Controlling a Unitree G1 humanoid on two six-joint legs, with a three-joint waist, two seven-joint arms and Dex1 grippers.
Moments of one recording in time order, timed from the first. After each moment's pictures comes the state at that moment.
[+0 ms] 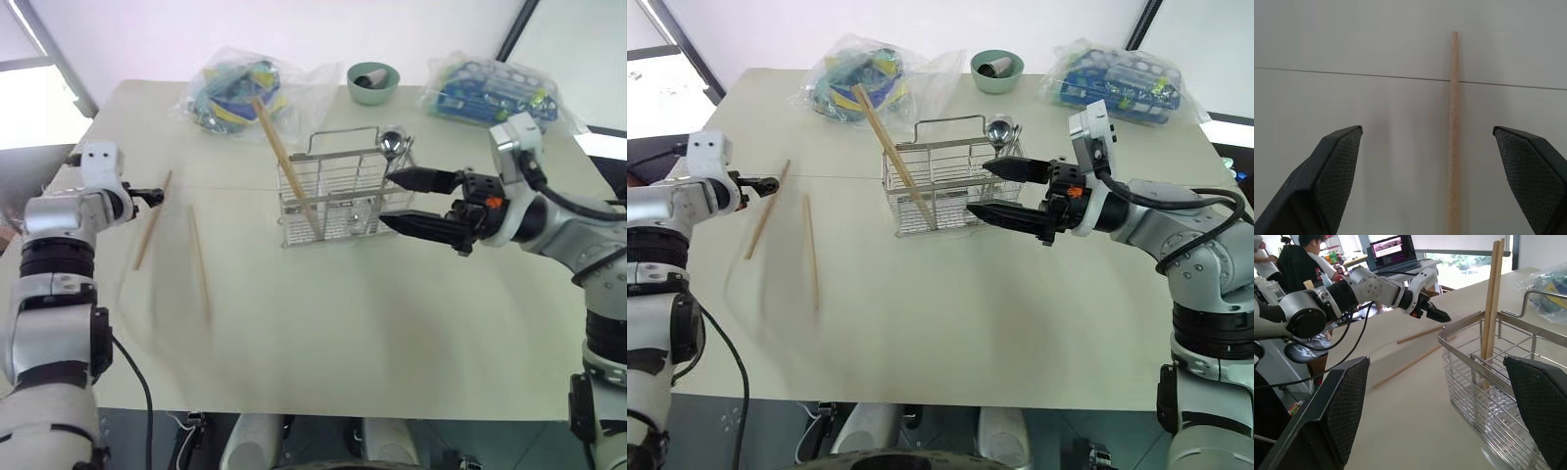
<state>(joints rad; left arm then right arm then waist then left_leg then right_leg) -0.98 0.72 0.08 0.90 -0.23 0.69 -0.32 -0.56 -0.77 -0.19 -0.30 0.95 0.87 0.93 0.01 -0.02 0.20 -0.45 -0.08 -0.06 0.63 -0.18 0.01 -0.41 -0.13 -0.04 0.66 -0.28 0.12</state>
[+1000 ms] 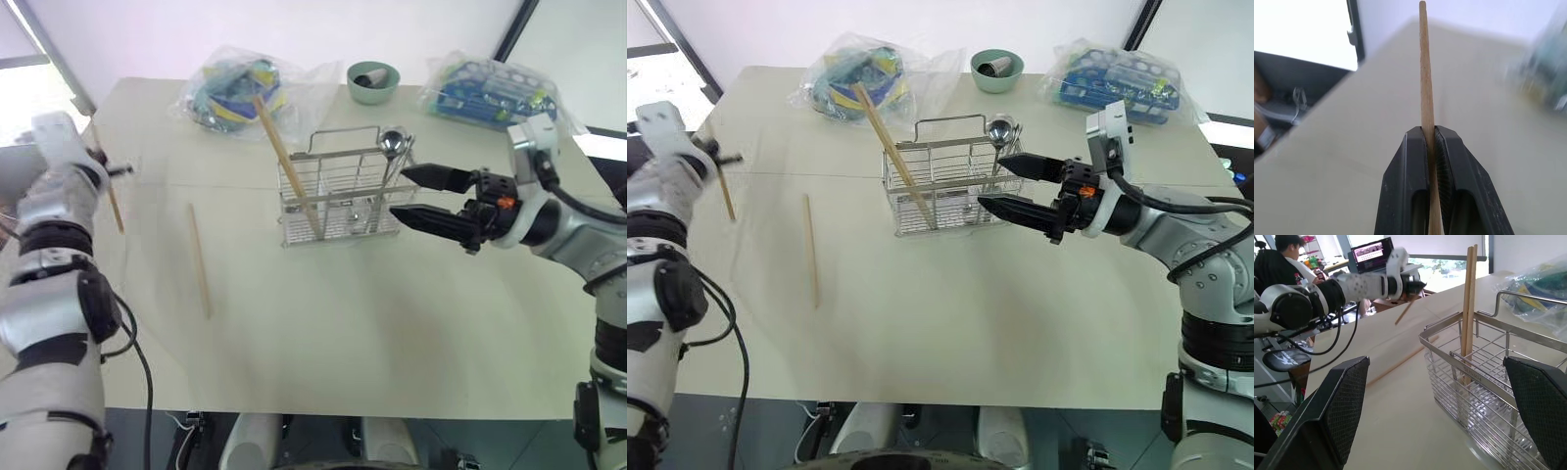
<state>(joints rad) -1.16 0.71 0.38 1.09 -0.27 0.19 -0.15 -0.51 -0.78 -0.25 -0.32 0.97 0.87 0.88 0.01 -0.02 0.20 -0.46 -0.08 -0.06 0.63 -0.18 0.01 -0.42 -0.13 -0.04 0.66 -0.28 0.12</state>
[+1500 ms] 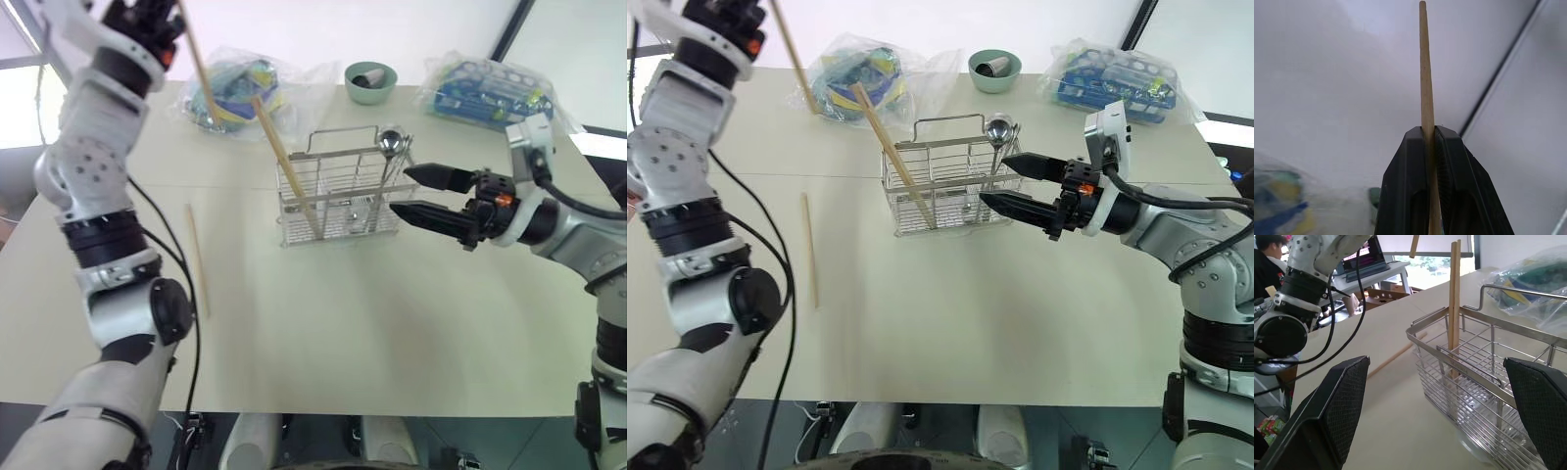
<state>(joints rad) -1.06 0.29 0.43 0.05 -0.86 0.67 -0.14 -0.51 -0.77 -0.25 -0.32 0.97 0.89 0.80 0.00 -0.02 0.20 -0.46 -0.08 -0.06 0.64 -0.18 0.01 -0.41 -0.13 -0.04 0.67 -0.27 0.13</state>
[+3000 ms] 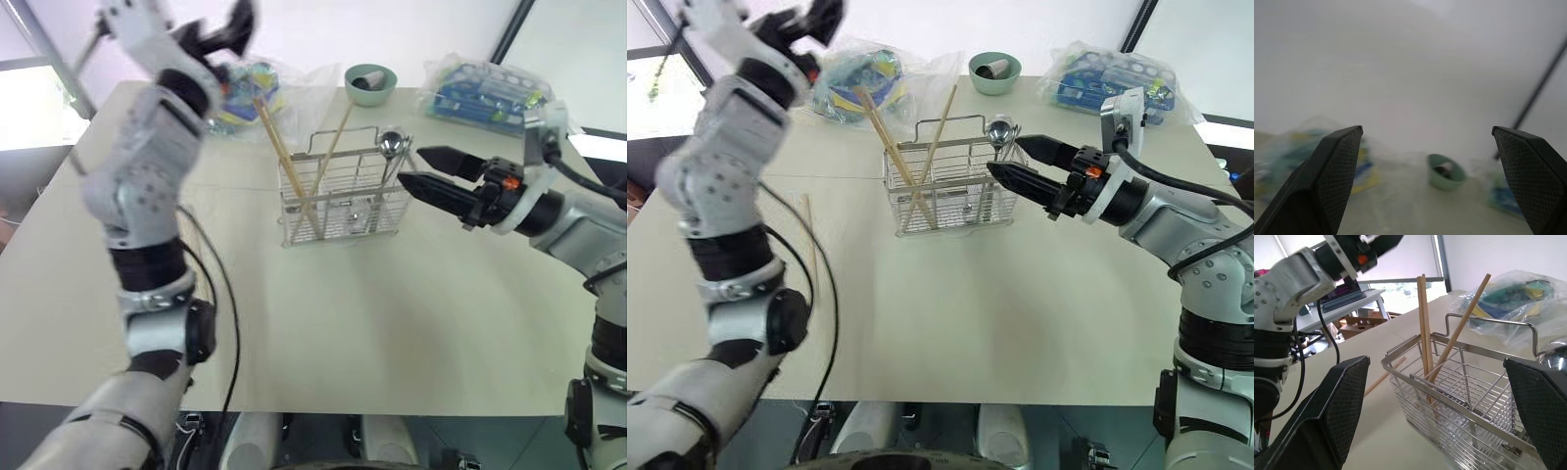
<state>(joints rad) -1.00 0.33 0.32 -0.05 -0.53 0.88 0.28 -0.52 -0.73 -0.30 -0.31 1.06 0.88 0.64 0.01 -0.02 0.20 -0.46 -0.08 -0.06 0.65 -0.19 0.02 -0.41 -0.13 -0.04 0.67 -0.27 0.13</state>
